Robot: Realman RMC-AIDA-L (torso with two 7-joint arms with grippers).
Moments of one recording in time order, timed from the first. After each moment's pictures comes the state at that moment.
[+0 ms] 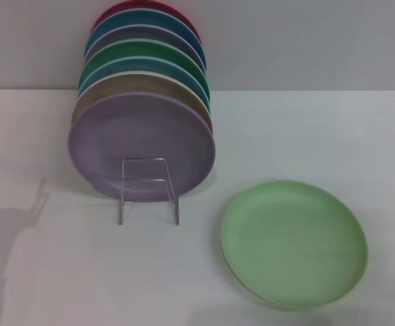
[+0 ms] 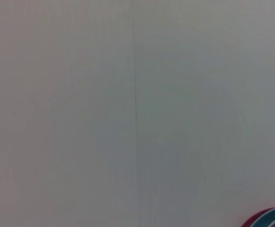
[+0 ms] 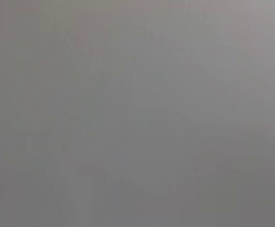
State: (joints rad) left arm -0.25 -2.07 -0.71 -0.24 2.18 1.51 -0.05; right arm 0.23 2.08 0.51 0.35 -1.77 -1.72 -0.32
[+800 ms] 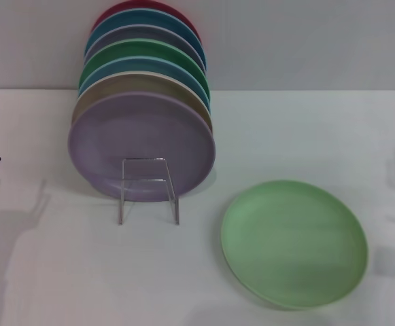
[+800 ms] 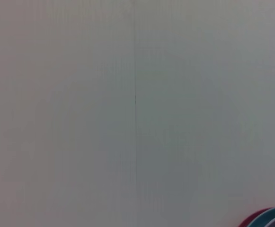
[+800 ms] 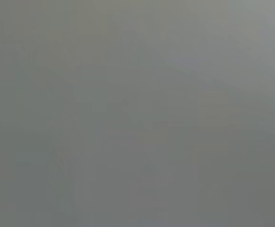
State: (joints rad) left arm -0.24 -2.07 -0.71 -0.25 2.18 1.51 -0.05; right arm 0.25 2.07 0.65 0.64 -1.77 -1.46 -0.59
